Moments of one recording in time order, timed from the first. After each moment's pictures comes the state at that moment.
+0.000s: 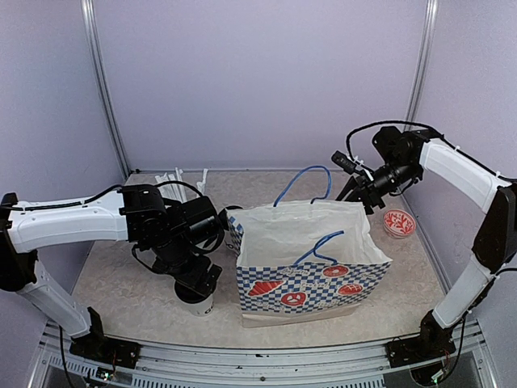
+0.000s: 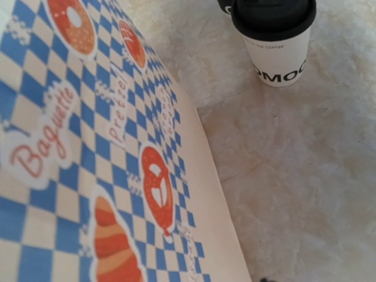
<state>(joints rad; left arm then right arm) -1.08 1.50 1.25 -1.15 -0.13 -0.61 0.30 1.62 1.54 -1.19 -0.89 -0.84</state>
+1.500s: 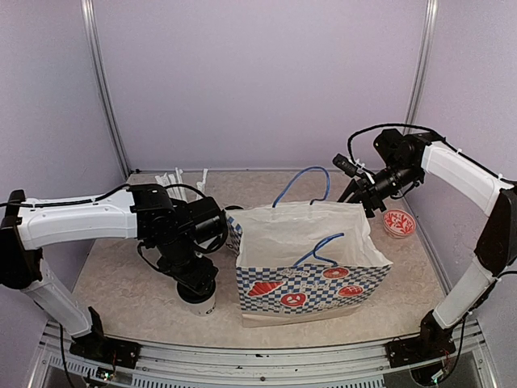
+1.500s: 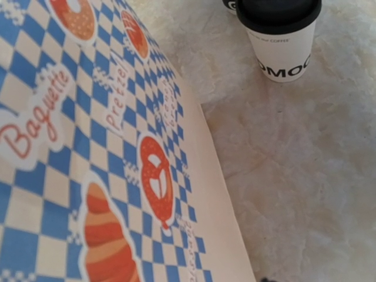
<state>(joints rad) -1.06 1.55 1.26 -1.16 -0.08 -0.55 0.30 1.60 1.49 -1.17 -0.90 -0.84</state>
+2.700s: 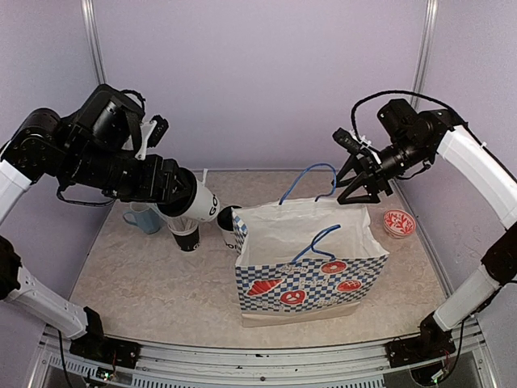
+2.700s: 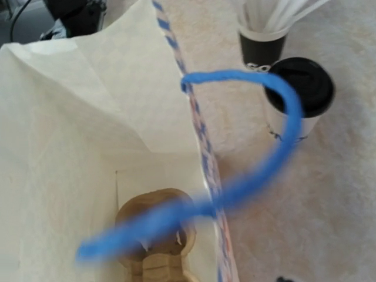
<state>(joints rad) -1.07 1.33 1.81 -1.32 -0.31 -0.69 0.41 1.51 1.71 -1.27 -0.86 -0.83</state>
